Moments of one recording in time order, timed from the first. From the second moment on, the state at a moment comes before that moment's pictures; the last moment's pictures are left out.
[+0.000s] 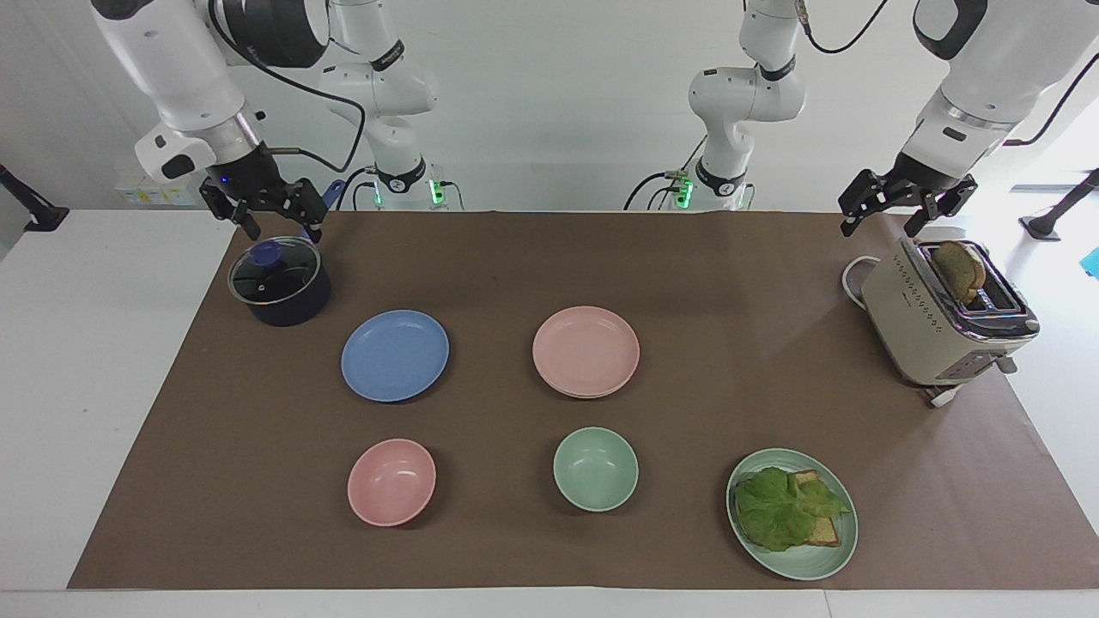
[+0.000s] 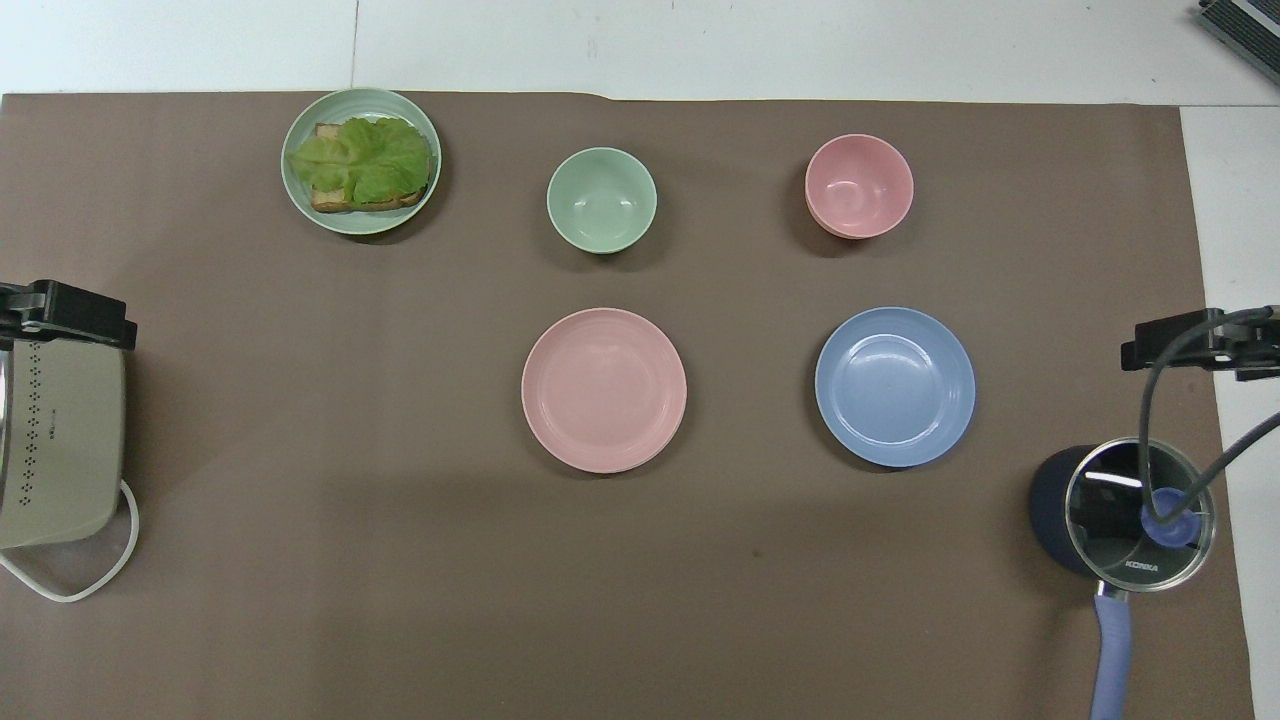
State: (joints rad) left arm -0.14 -0.01 0.10 -1.55 -0.02 1.52 0.03; right arm 0.04 -0.08 -0.08 -1.82 0.03 1.75 0.04
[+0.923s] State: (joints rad) left arm -0.14 -0.01 0.10 -1.55 -0.02 1.52 0.03; right arm 0.04 0.14 -0.08 -2.15 0.03 2.28 -0.07
